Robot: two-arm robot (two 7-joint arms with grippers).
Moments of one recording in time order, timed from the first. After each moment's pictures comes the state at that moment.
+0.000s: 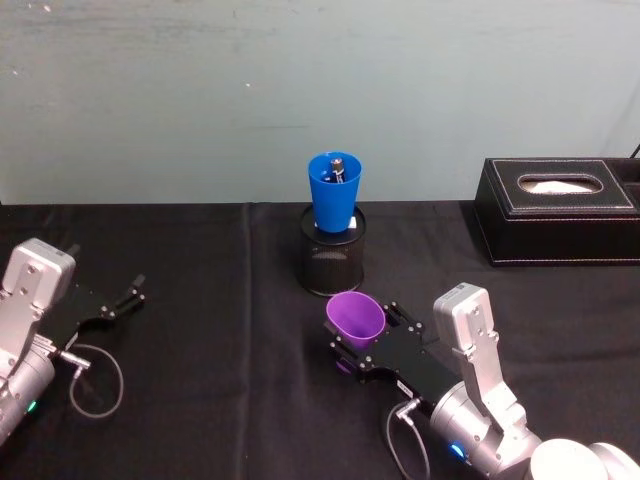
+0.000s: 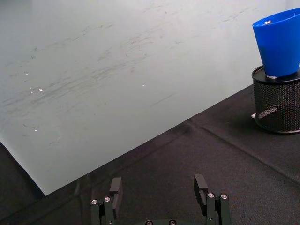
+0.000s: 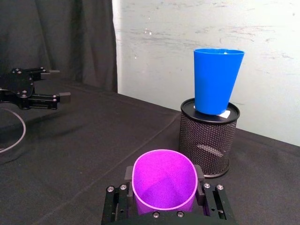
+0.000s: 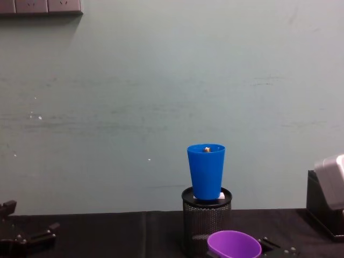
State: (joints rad) left arm -0.20 0.60 0.45 -1.41 -0.25 -0.12 0.03; right arm 0.11 0.23 -0.35 -1.38 0.14 -0.17 0.31
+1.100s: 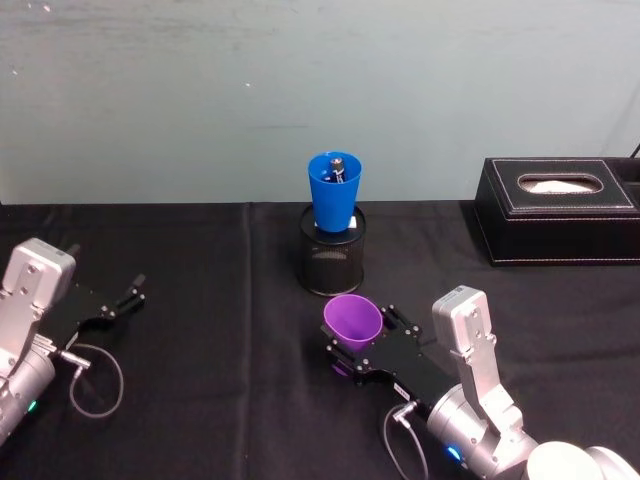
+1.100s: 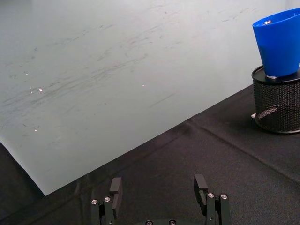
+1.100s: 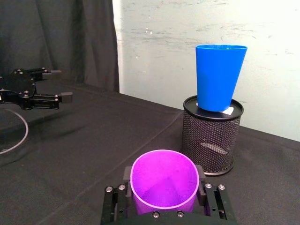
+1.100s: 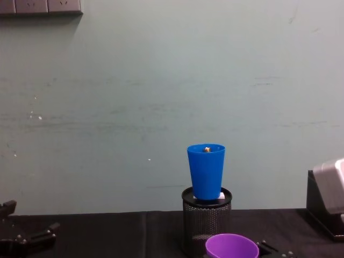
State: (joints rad) left arm -0.20 0.60 0.45 -1.41 -0.25 -0.12 0.03; right arm 0.11 0.21 -0.34 -1.36 0.15 -0.18 0.32
